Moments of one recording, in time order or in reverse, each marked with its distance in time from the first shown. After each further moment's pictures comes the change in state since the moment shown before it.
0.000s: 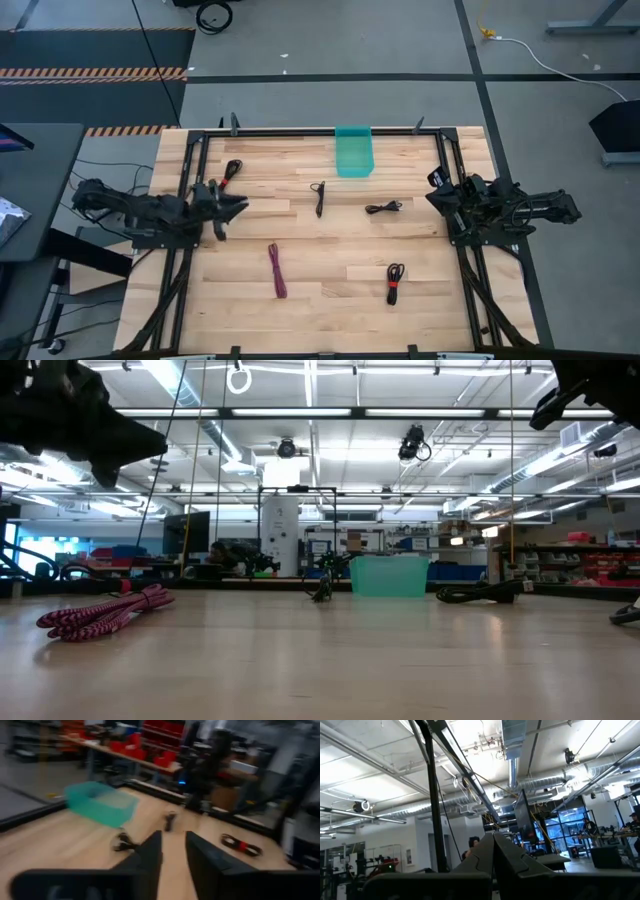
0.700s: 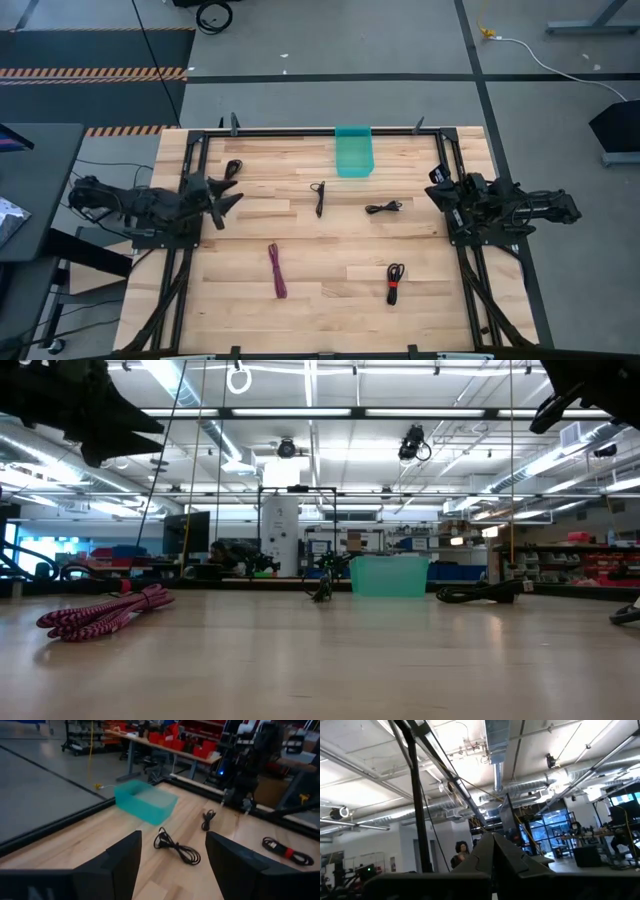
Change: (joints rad) left arm 0.001 0.079 0.189 -0.273 -0.150 -0.053; right arm 0.000 0.000 0.000 0.007 0.089 -0.007
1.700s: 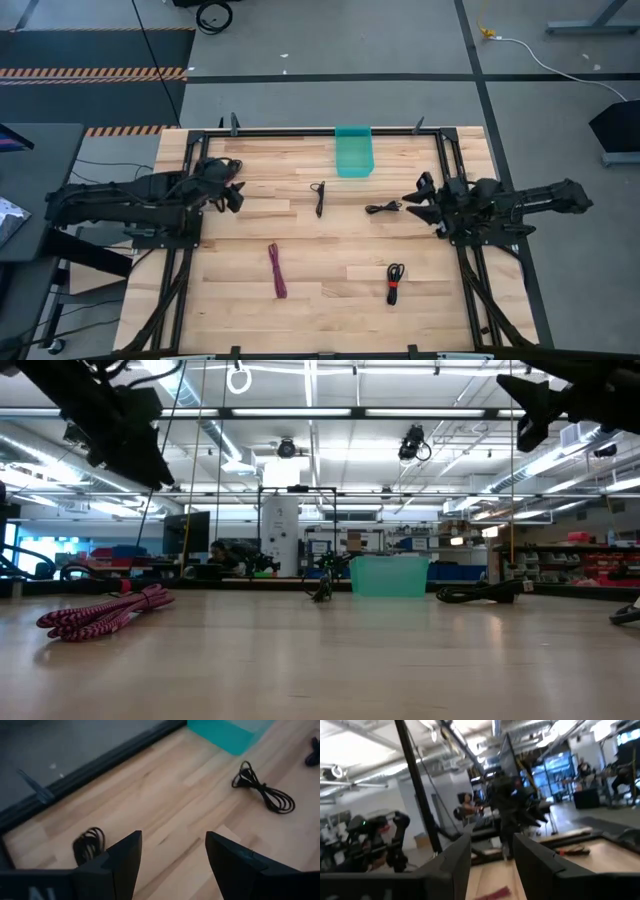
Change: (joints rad) left arm 0.403 0.481 0.309 -0.420 0.224 -0.139; right arm 0.049 0.228 0.069 -0.142 -0.001 0.058
